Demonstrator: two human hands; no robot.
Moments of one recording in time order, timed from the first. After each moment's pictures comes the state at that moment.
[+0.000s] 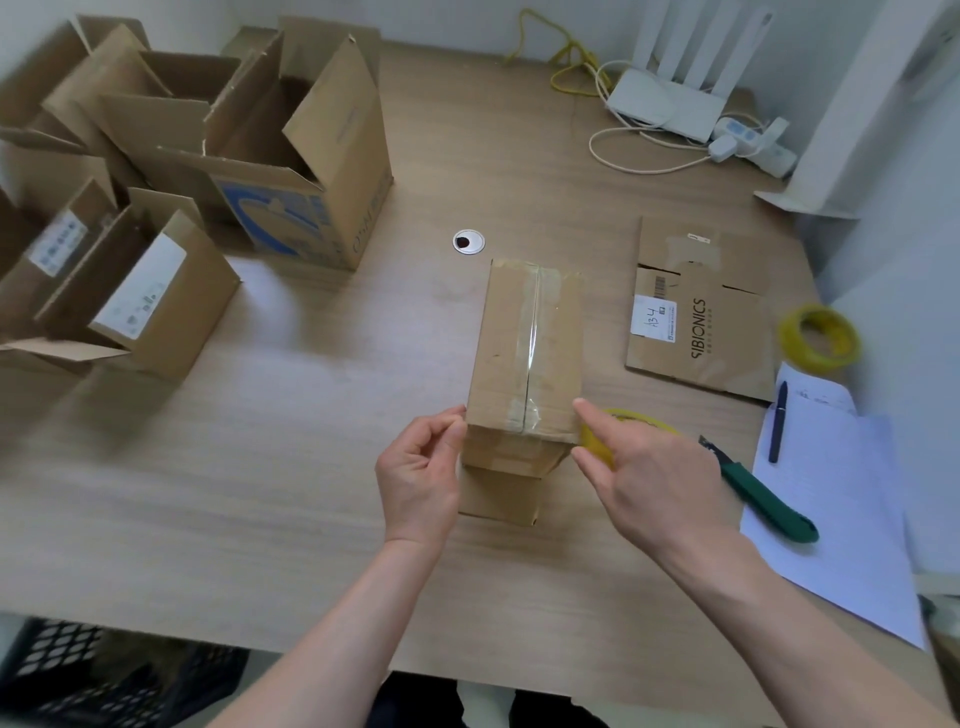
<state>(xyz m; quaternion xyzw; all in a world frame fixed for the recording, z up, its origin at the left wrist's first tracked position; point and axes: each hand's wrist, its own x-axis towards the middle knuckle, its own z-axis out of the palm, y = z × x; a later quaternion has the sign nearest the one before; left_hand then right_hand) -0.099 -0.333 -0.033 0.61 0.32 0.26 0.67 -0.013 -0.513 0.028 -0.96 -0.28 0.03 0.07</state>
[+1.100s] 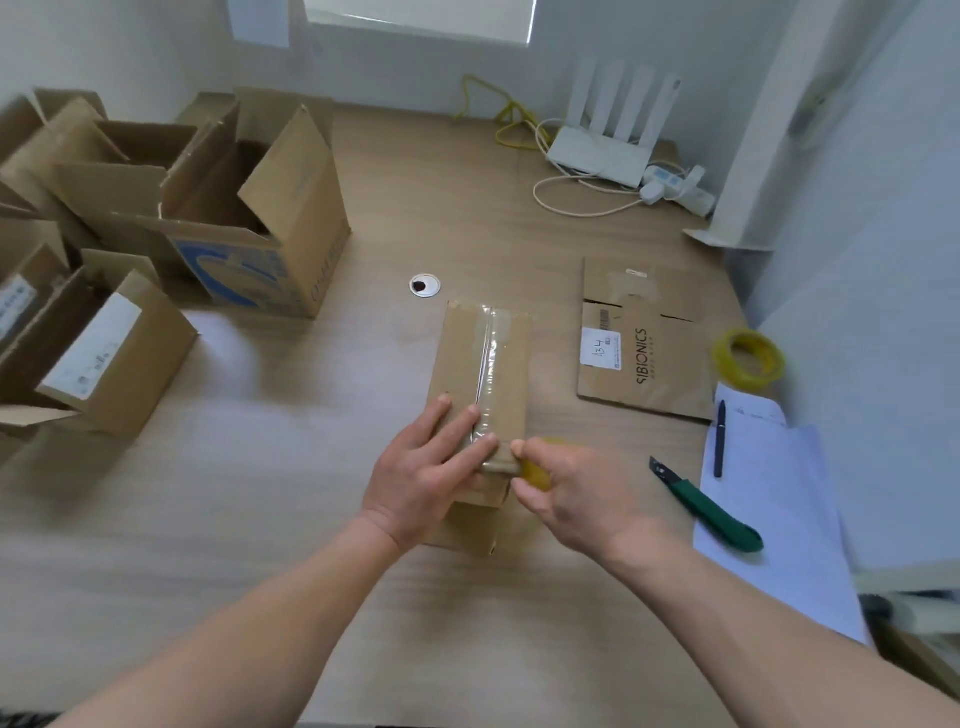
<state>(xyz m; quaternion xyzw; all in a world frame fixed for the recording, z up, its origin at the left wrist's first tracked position) -0.059 -0.304 -0.057 0.94 -0.13 0.30 0.10 0.001 -0.507 0.010 -0.92 -0.33 0.09 0.18</state>
